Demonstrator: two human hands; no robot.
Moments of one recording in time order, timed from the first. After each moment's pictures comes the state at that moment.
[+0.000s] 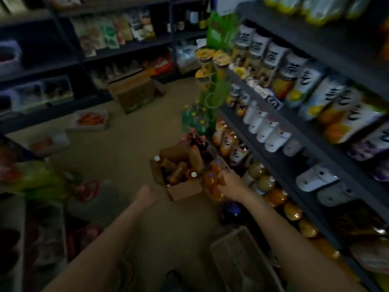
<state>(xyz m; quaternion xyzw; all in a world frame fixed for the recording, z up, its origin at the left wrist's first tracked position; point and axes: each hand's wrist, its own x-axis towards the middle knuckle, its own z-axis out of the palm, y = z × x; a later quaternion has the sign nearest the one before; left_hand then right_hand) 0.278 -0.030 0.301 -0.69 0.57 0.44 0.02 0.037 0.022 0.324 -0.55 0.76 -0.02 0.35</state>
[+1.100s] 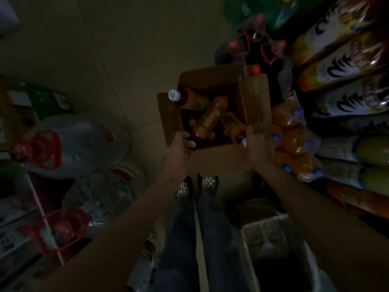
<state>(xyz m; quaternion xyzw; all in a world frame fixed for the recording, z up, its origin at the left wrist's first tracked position) 0.258 -0.227 -0.026 -0.67 0.50 0.54 -0.10 0.048 -0.216 -0.099 -0.56 0.77 0.18 0.25</state>
